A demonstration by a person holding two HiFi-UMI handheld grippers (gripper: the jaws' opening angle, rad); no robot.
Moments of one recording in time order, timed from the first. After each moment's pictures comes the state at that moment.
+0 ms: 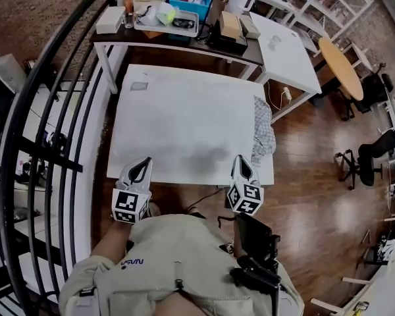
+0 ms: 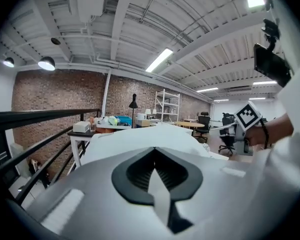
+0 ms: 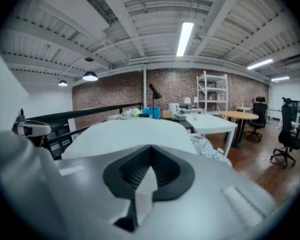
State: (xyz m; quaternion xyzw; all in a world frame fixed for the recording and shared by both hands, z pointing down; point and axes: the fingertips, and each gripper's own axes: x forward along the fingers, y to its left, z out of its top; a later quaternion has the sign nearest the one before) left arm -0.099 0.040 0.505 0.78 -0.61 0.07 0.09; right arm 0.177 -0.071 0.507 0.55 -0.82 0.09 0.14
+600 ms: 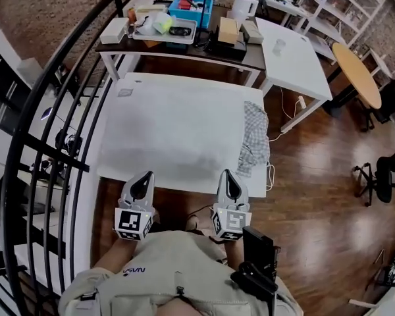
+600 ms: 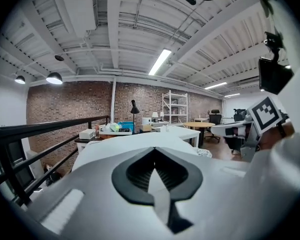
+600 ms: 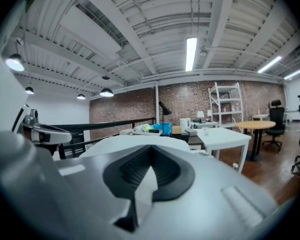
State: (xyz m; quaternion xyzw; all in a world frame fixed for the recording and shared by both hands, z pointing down) left arm 0.019 0.044 0.467 0.74 -0.67 0.08 0.06; right arm 0.219 -0.047 0.448 0.47 -0.88 0.04 0.05
